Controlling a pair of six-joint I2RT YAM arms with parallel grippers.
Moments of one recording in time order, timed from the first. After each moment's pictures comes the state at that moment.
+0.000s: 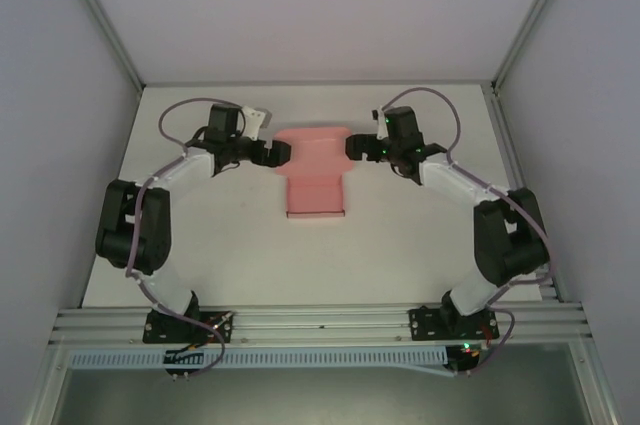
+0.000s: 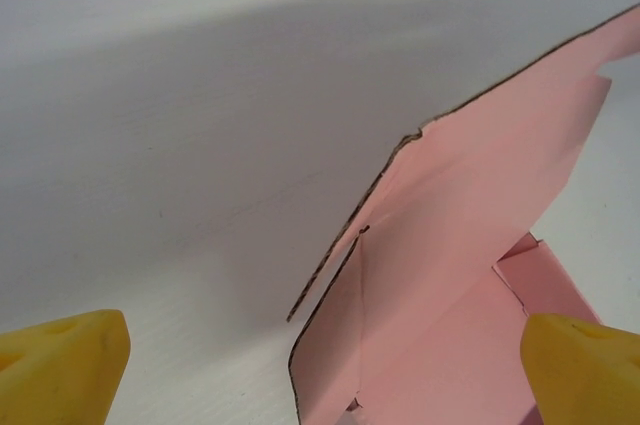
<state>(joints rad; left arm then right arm) -0.29 1.71 1.13 -0.19 0.47 -0.05 0.40 1.63 1.10 -0.17 -0.16 0.27</state>
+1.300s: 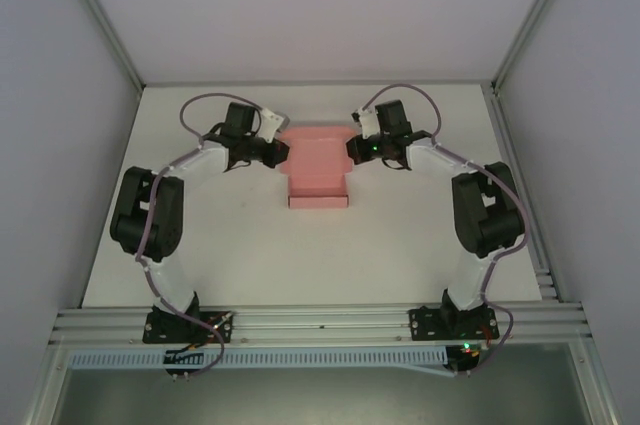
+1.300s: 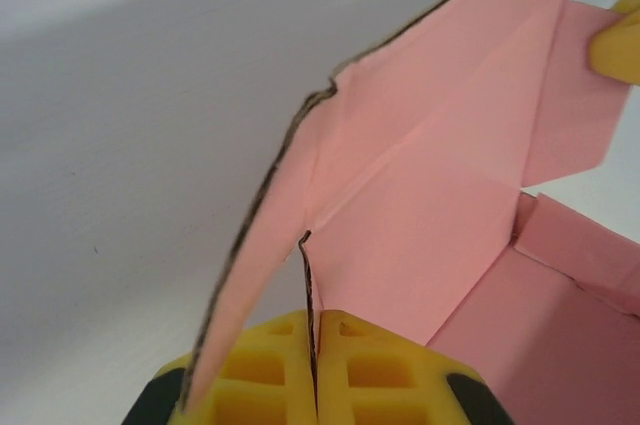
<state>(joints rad) -0.39 1.80 1.22 -0.25 0.40 0.06 0.39 1.81 1.23 -0.23 -0.37 0.09</state>
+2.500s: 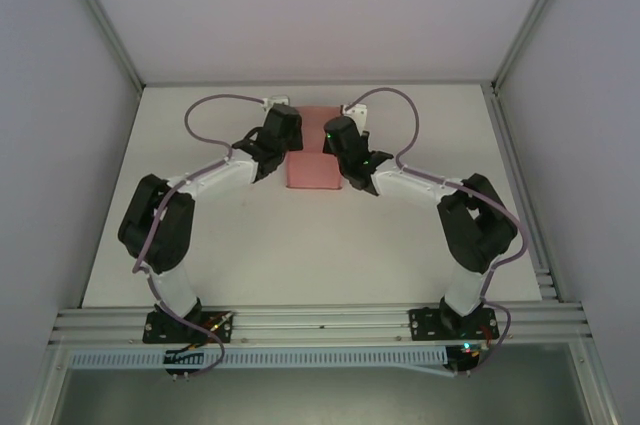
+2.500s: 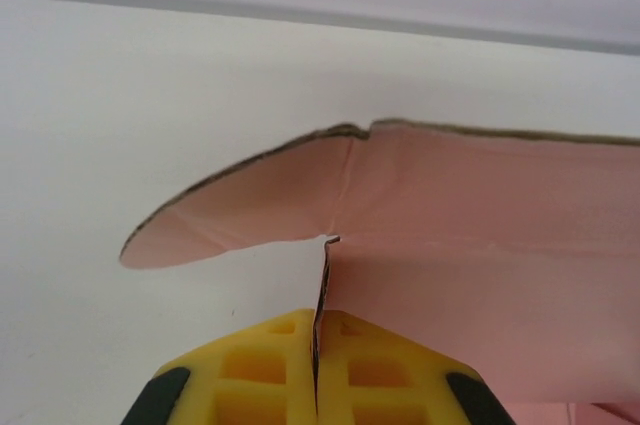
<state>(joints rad) -0.61 1.78 1.26 -0.09 -0.39 -0.46 0.71 1.78 1.19 0.08 0.51 0.52</state>
